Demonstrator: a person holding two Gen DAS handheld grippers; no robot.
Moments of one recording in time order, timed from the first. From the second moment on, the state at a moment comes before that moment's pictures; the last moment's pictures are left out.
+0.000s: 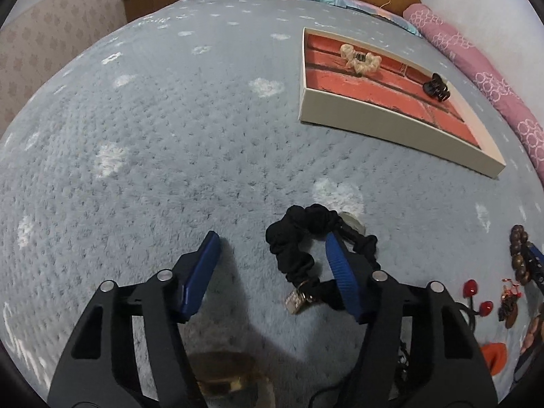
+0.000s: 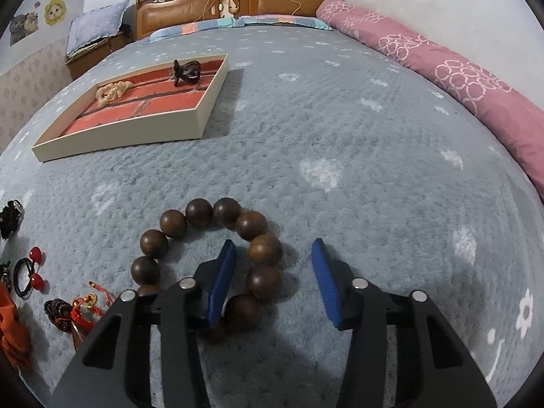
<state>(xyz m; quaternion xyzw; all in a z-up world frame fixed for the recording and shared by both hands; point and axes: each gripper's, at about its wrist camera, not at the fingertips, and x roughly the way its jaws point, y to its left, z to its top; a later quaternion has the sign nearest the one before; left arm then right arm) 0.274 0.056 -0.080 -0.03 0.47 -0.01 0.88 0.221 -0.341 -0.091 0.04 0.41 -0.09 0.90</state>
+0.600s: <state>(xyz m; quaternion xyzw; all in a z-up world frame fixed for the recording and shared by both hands) 0.265 0.054 -0.050 -0.01 0.43 -0.05 0.90 0.219 -0.337 -0.072 0.04 0.38 -0.07 0.92</state>
